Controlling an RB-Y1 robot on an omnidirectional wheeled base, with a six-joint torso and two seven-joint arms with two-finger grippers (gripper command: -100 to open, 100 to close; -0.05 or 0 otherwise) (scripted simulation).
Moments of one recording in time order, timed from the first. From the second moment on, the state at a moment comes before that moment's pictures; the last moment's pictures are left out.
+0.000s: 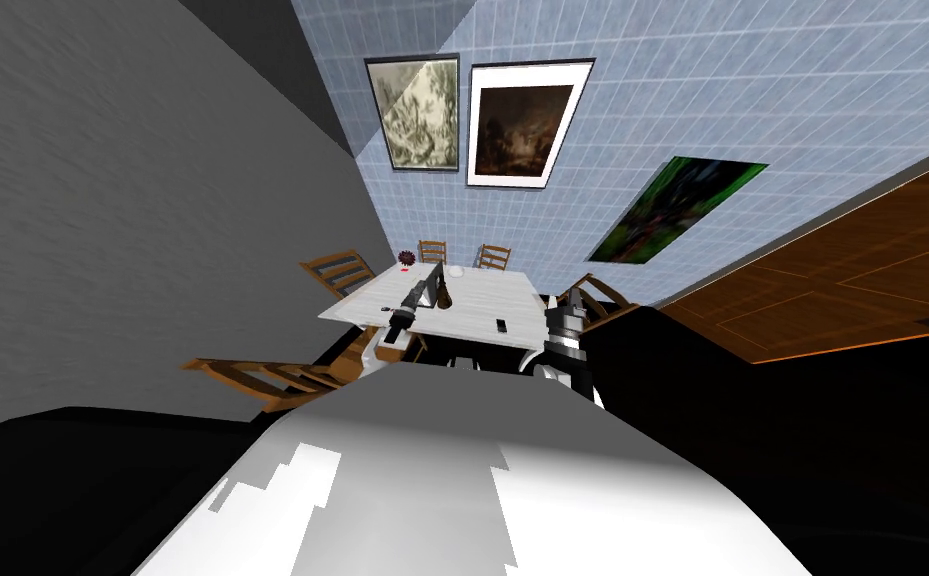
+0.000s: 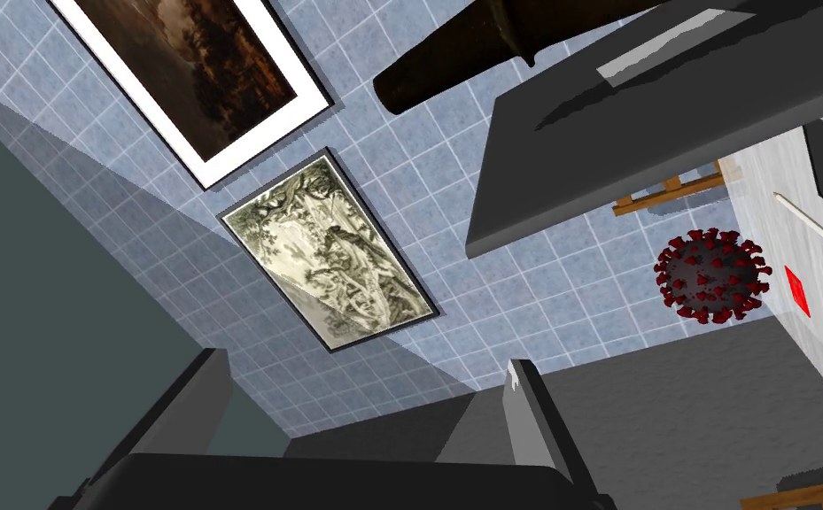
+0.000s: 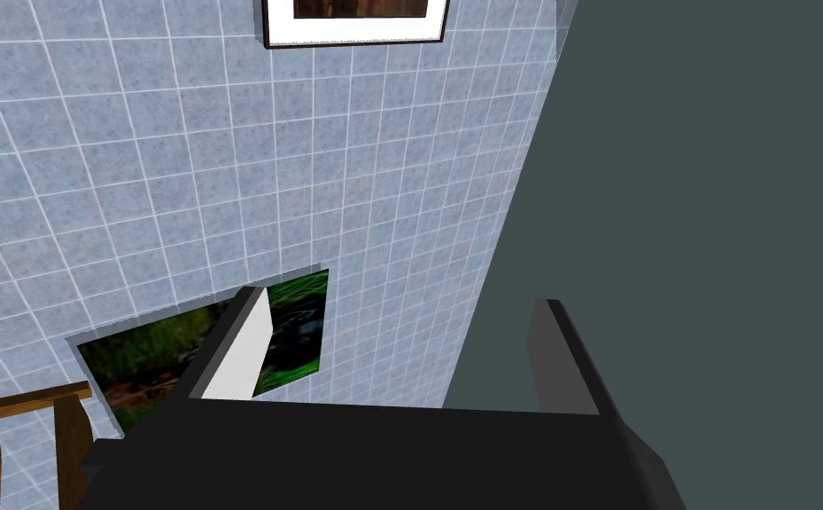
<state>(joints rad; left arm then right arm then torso) 0.16 0.19 0.04 -1.78 -0.26 -0.20 -0.11 0.52 -0.01 -0.05 -2.24 -0.06 -0.41 0.00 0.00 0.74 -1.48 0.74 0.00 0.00</state>
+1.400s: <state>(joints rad) 0.05 0.28 0.04 -1.56 -0.34 -0.06 -0.18 0.52 -0.01 -0.05 -2.24 -0.06 -0.41 0.00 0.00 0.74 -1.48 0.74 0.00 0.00</state>
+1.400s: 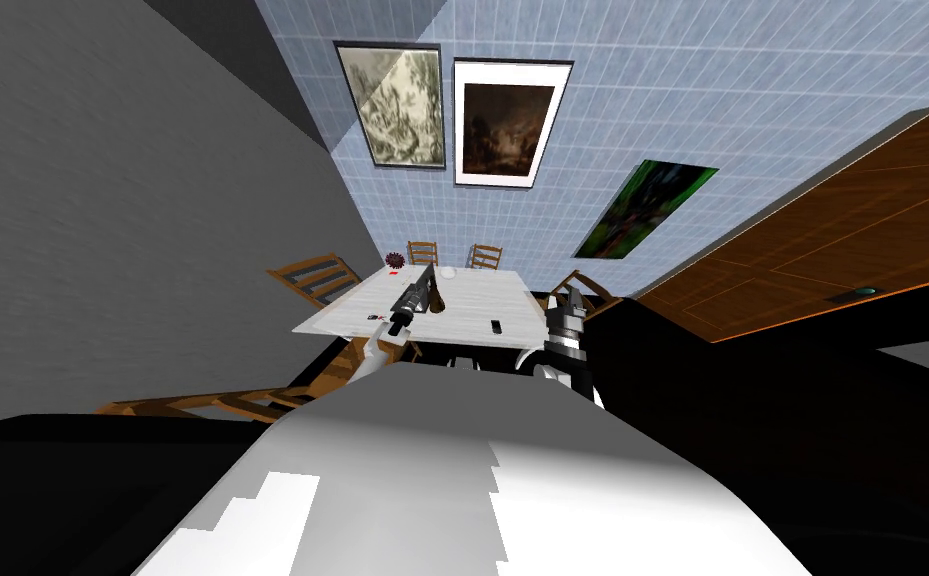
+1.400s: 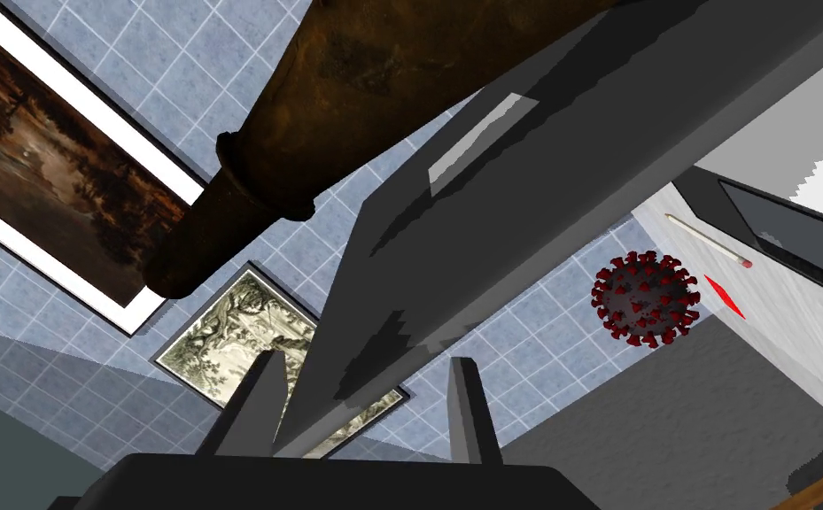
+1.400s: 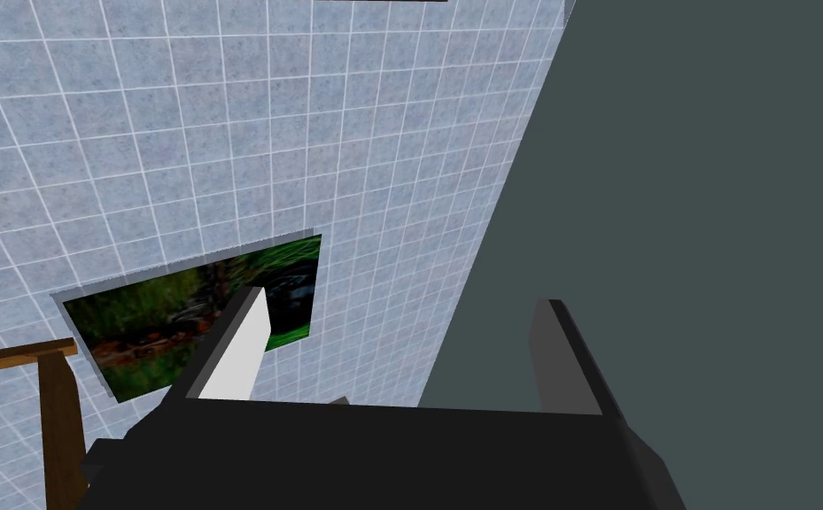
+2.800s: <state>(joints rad) 0.00 0.13 0.04 -1.43 -0.12 -0.15 0.03 0.52 -0.01 -0.05 -2.24 -0.06 -0.41 0.00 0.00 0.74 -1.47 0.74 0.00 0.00</state>
